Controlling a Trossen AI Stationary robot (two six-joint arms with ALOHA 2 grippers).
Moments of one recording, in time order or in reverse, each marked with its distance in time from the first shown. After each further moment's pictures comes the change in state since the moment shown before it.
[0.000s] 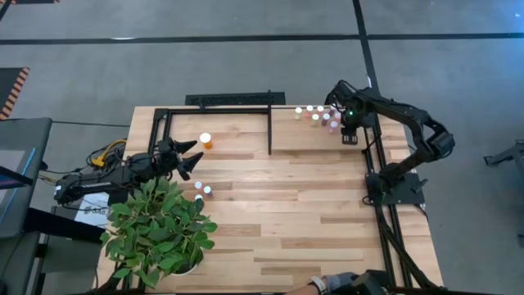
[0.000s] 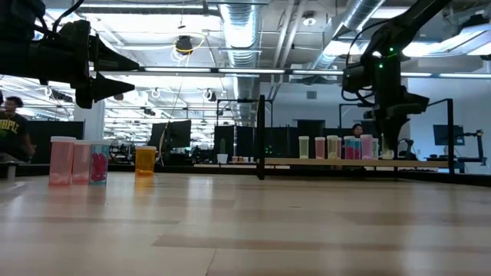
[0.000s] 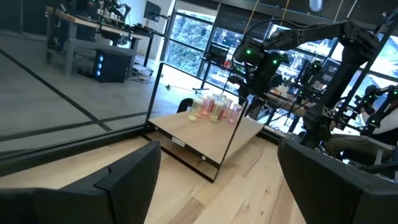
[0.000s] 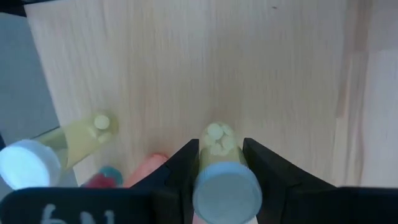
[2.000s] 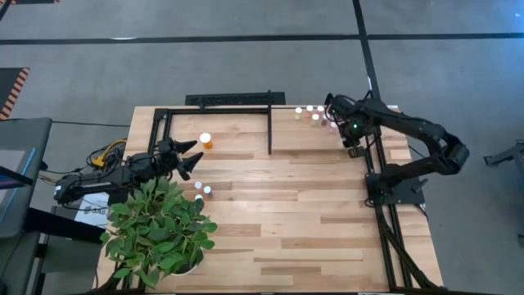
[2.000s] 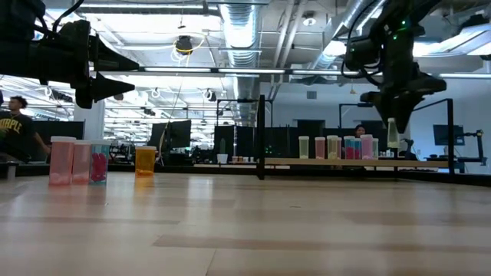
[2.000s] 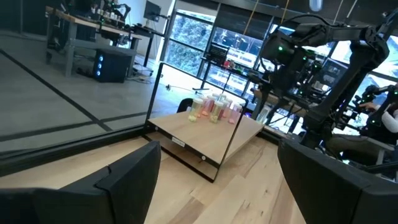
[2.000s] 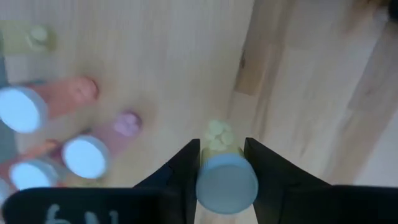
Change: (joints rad) left arm 0.000 0.000 0.000 0.000 0.000 0.000; right arm 0.218 -0.189 -0.040 -0.134 -0.048 -0.061
